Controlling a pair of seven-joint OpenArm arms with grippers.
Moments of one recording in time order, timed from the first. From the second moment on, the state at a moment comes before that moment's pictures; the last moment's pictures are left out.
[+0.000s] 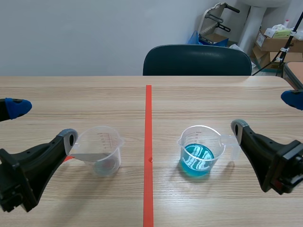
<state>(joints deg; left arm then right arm) 47.9 -32.3 -8.3 119.3 -21.5 -23.0 -12.5 -45.8 30.5 13.0 114.4 16.8 24.0 18.7</state>
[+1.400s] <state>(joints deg) 67.4 -32.3 -8.4 119.3 -11.1 -16.6 -32.6 -45.8 30.5 13.0 116.5 7.2 23.8 19.1</state>
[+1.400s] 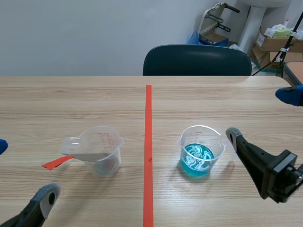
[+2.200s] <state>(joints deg) 76.6 -32.3 -8.5 119.3 -4.5 -8.8 -36.1 -45.8 30.6 12.8 119.5 -2.2 30.3 18.9</state>
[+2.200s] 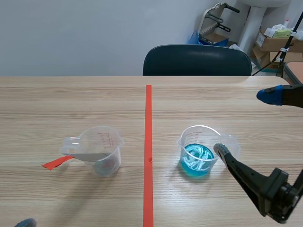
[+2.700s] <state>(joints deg) 76.6 -32.3 -8.5 119.3 -3.5 -8.8 -35.0 -37.7 34.5 -3.9 121.8 -14.5 30.3 15.6</state>
